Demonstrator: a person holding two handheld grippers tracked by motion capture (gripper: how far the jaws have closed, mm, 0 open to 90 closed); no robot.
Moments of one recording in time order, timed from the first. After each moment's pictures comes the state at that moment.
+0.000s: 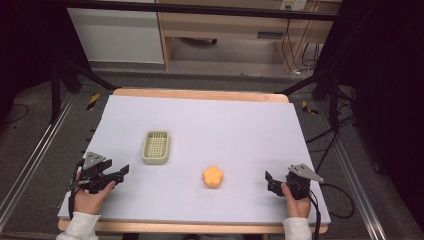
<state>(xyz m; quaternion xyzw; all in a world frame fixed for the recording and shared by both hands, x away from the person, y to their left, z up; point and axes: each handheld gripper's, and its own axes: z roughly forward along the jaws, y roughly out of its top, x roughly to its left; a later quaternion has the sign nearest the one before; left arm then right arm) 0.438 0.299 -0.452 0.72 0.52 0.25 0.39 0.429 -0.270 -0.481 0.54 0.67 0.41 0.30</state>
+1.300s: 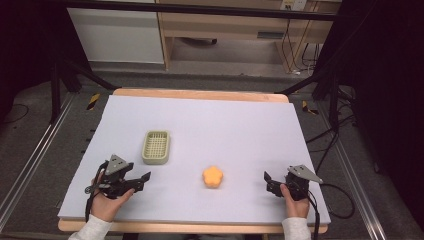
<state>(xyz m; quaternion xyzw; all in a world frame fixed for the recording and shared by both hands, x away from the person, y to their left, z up) 0.427 0.241 -0.445 0.76 0.46 0.21 0.40 0.429 -0.268 -0.485 0.54 0.67 0.42 0.29</state>
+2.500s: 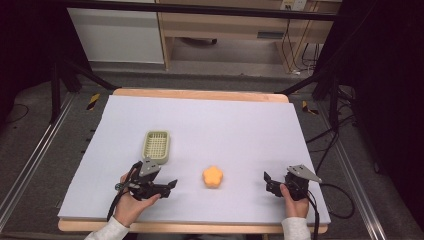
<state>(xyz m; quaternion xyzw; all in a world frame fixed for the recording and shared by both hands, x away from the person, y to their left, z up) 0.429 0.170 -0.442 0.83 0.38 0.17 0.38 0.430 -0.267 -0.485 0.54 0.67 0.41 0.29</state>
